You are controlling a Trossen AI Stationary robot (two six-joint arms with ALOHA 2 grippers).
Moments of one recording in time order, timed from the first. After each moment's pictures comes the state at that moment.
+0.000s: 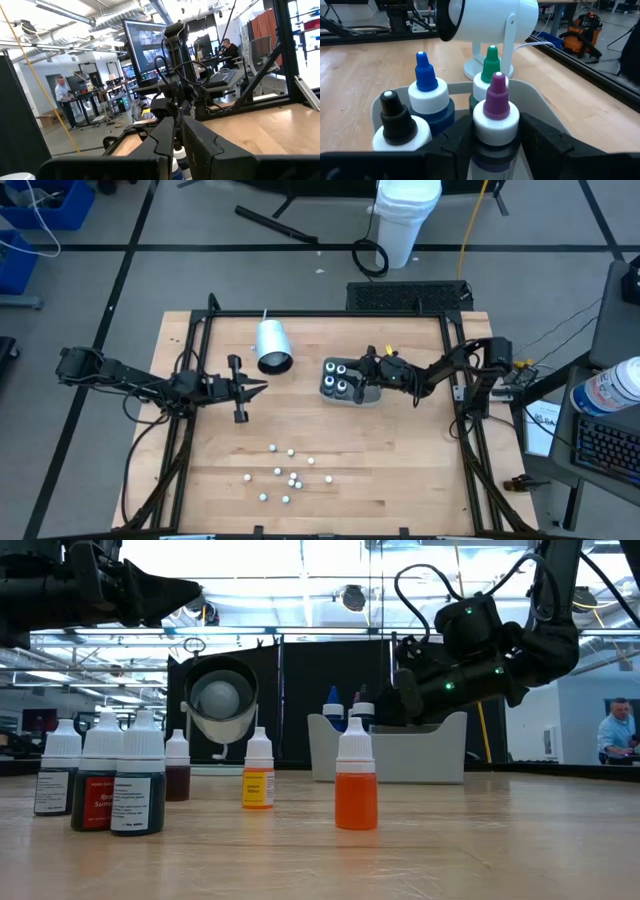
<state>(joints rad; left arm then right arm) -0.10 0.90 0.06 1.08 -0.19 0.31 -0.23 1.79 0.44 1.10 0.08 0.02</state>
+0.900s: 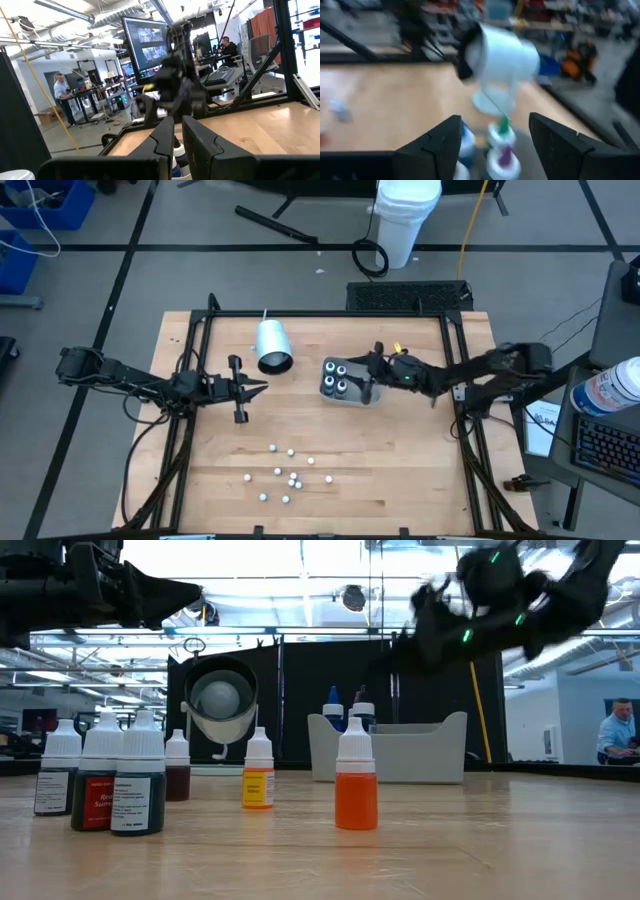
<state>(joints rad) -0.10 0.90 0.06 1.07 -0.19 0.30 -0.14 1.45 0.44 0.86 0.13 -0.06</state>
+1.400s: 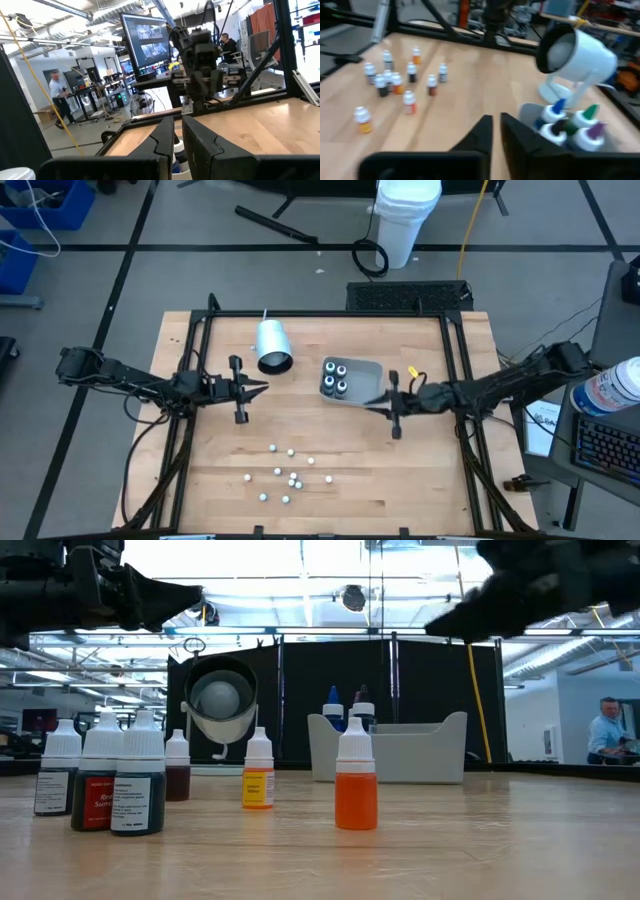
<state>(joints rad) -0.10 0.90 0.06 1.05 -0.19 0.30 0.22 1.07 0.36 0.44 0.24 -0.09</state>
